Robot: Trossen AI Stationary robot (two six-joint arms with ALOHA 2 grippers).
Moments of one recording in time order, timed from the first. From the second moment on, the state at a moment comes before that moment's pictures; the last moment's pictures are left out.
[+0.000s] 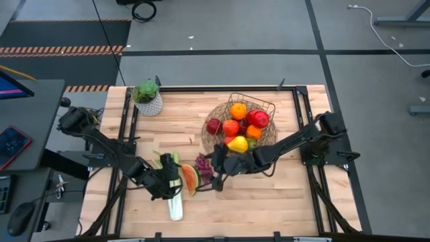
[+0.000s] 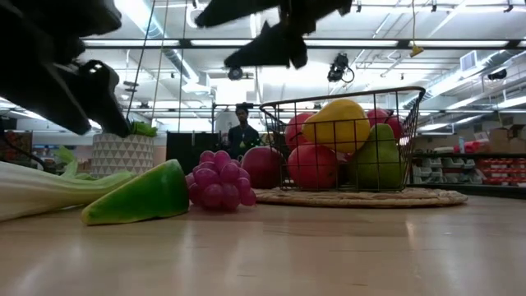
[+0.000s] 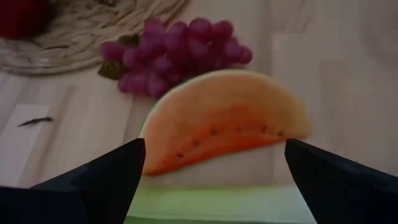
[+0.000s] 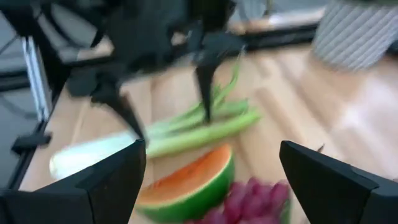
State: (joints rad) left arm -0.66 1.37 0.67 -0.27 -0.56 -0.58; right arm 0.33 1.80 1.21 0.12 0.42 0.31
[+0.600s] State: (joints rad) left arm -0.35 1.39 0.67 -0.38 -0.46 -0.32; right arm 0.50 2.15 1.53 -0.10 0.45 0.33
